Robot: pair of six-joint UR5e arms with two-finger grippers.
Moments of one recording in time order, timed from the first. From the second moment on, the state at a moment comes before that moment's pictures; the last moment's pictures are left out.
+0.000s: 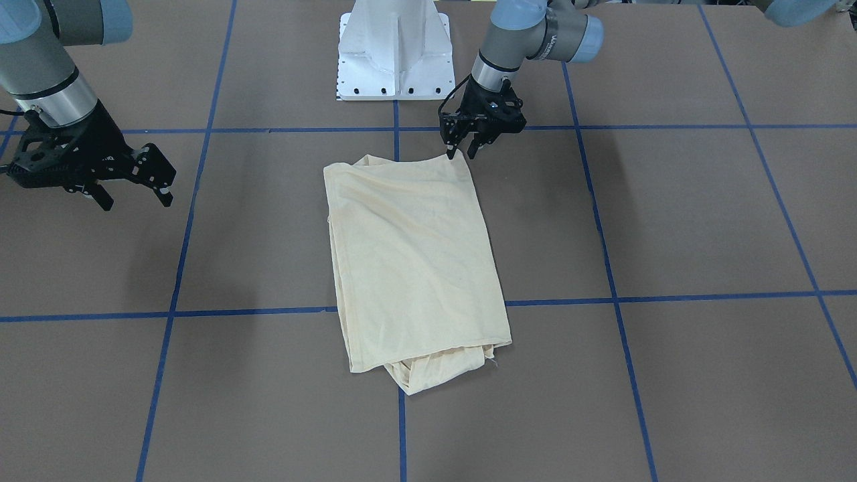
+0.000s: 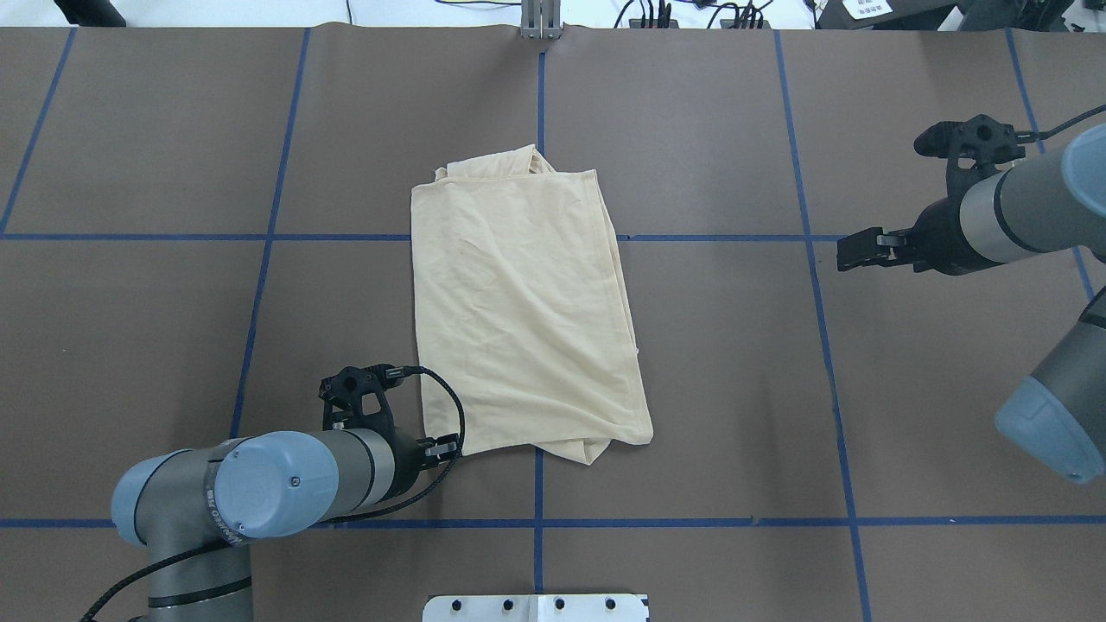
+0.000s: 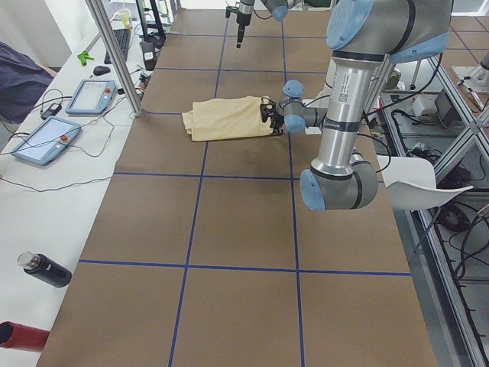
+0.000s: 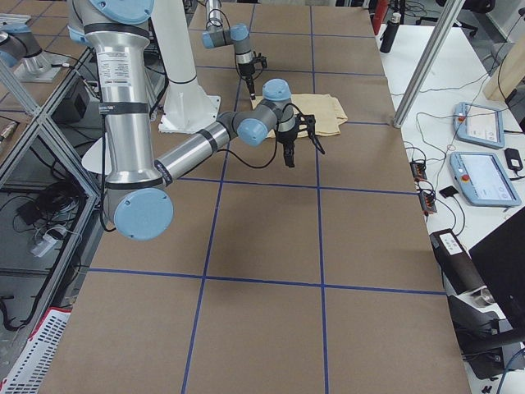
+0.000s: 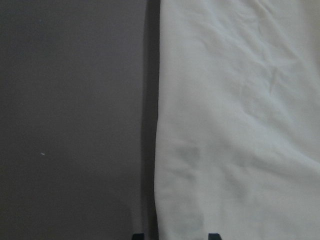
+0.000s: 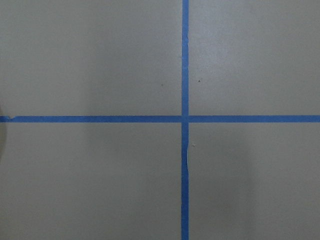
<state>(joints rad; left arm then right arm) -0.23 -1.90 -1.87 -1.99 -1.55 -1.63 0.86 -1.49 2.04 -1.33 1.98 0.98</state>
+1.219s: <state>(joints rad) -0.26 -1.93 -1.85 -1.99 -1.55 -1.63 0.69 -1.37 2.04 -1.34 1.82 1.35</state>
